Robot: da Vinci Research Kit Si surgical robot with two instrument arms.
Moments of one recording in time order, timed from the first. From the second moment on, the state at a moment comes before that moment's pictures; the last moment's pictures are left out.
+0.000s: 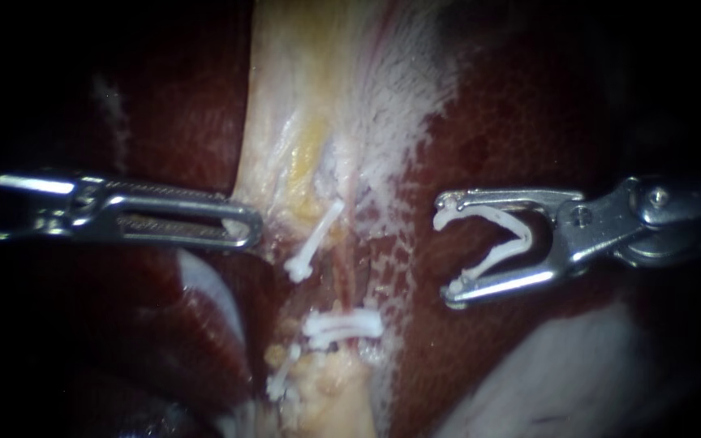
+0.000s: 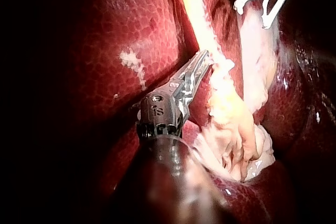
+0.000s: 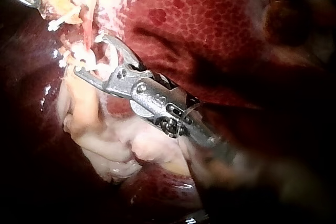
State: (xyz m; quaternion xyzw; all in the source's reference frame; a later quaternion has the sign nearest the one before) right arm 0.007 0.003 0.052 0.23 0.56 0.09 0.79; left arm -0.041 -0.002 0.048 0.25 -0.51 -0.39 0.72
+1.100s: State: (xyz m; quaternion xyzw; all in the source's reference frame) right arm 0.016 -0.003 0.060 0.25 0.55 0.11 0.79; left arm -0.038 0.001 0.039 0.24 -0.52 -0.41 0.71
